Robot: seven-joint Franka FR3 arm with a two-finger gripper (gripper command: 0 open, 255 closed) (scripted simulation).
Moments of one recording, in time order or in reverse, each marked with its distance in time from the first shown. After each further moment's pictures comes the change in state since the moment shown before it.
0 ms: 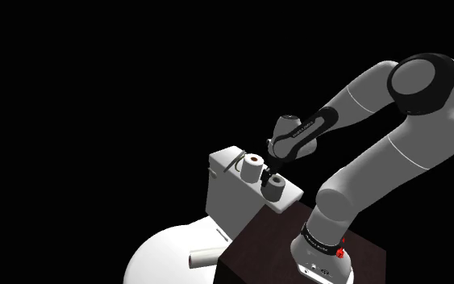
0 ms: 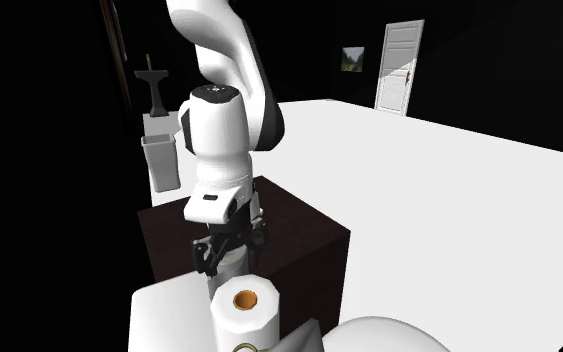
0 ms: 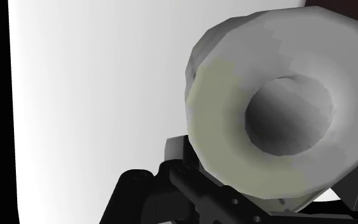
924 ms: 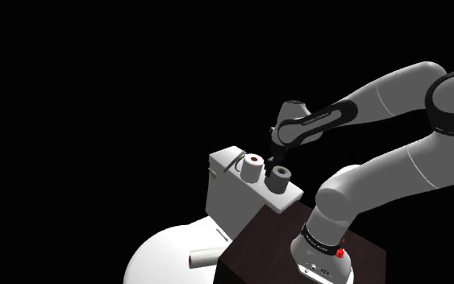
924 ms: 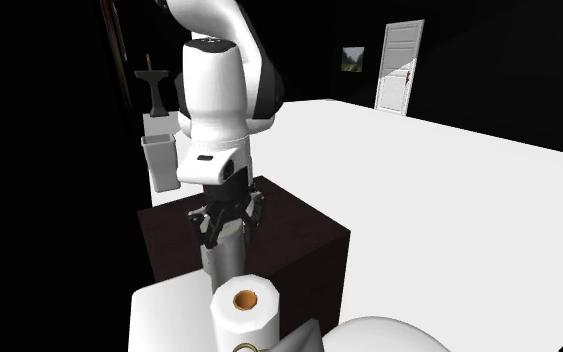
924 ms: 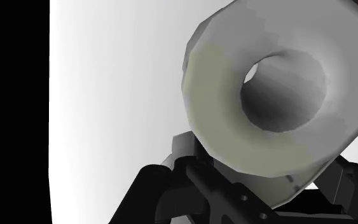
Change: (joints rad) arm -0.020 -0.222 0.043 0.046 0.005 -0.269 0.011
